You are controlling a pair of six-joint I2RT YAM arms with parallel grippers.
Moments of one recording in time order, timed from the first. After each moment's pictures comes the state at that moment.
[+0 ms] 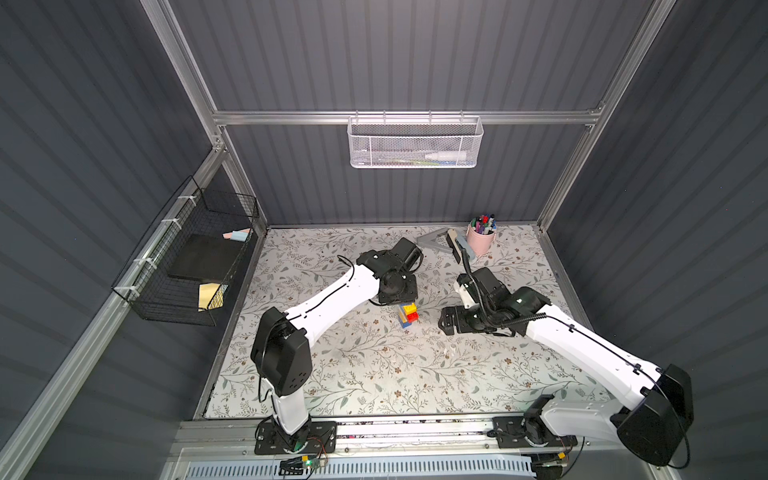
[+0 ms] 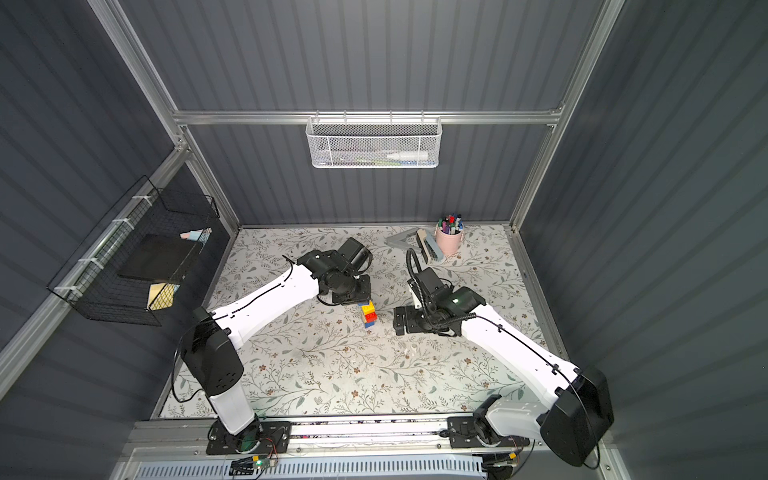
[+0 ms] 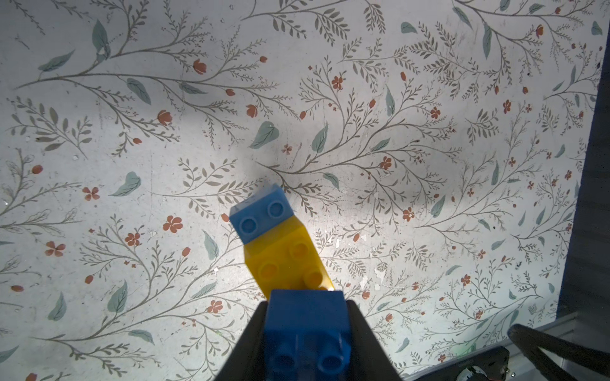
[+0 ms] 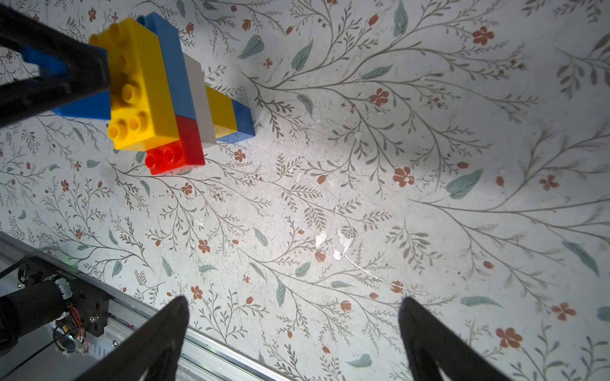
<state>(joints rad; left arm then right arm) -0.75 1.79 1.64 -0.99 0.04 -0.74 0.68 1.26 1.05 -0.89 -0.09 0.49</state>
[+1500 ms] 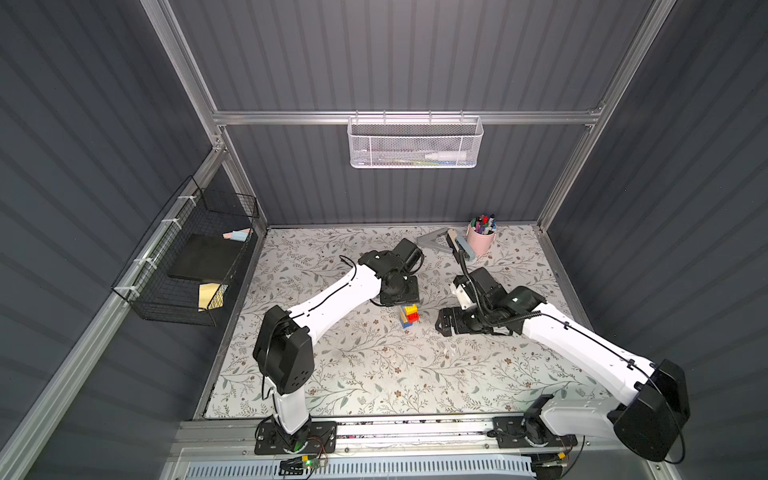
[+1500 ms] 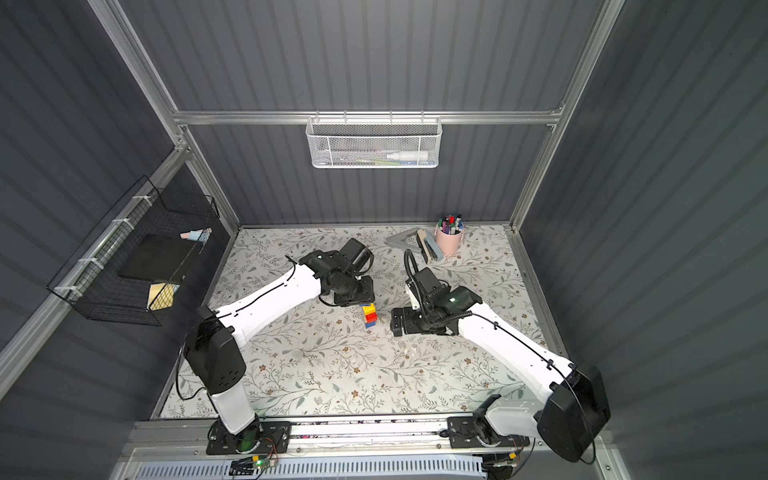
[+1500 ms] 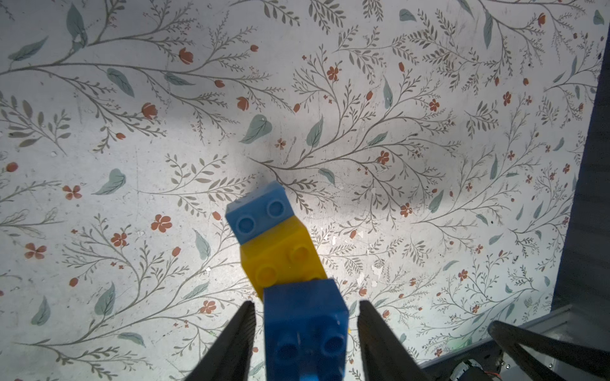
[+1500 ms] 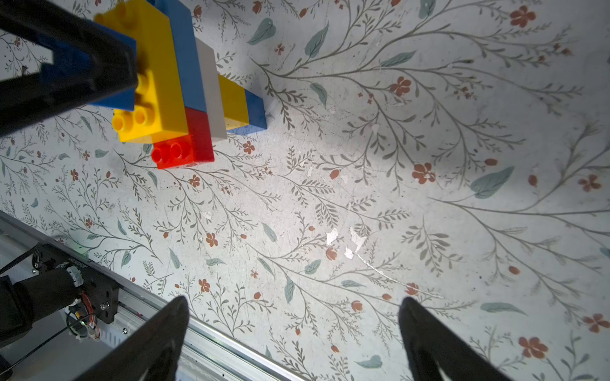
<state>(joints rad) -0.75 1.81 1.64 -0.98 0.07 -0.74 0.68 1.28 1.05 -0.87 -0.14 0.48</state>
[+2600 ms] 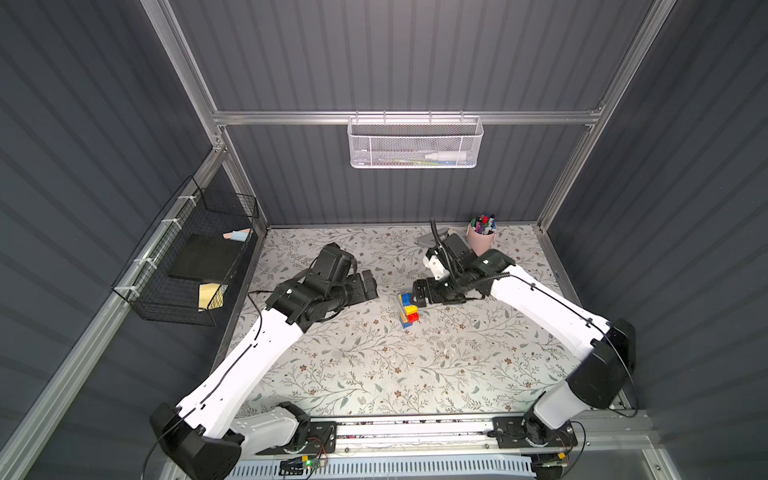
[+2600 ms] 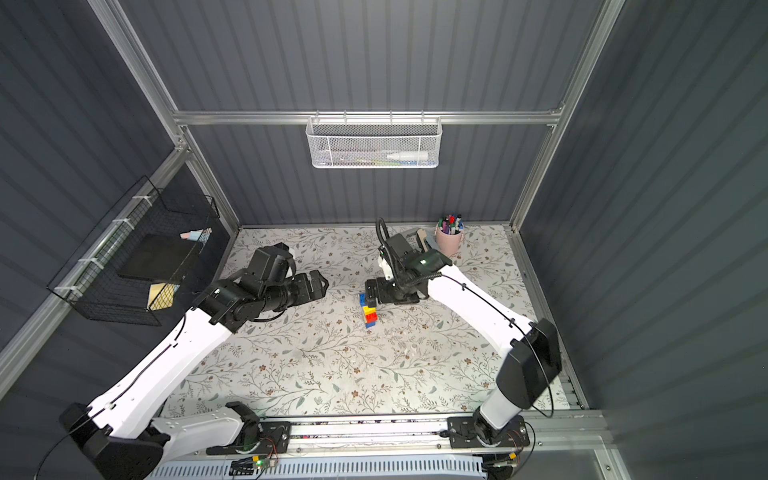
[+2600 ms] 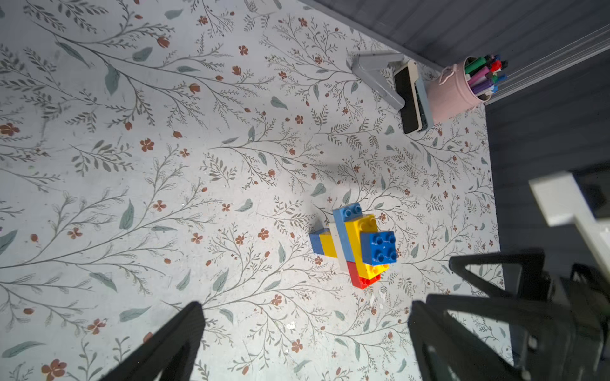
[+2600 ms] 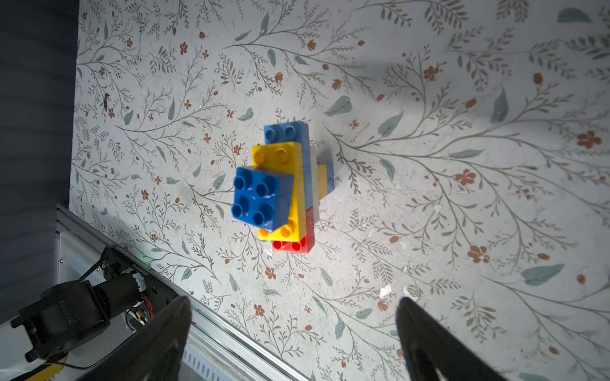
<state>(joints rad) -0.58 1.14 1.23 -0.89 -0.07 -0.71 0.73 1.66 1.58 -1.02 -0.19 0.46</state>
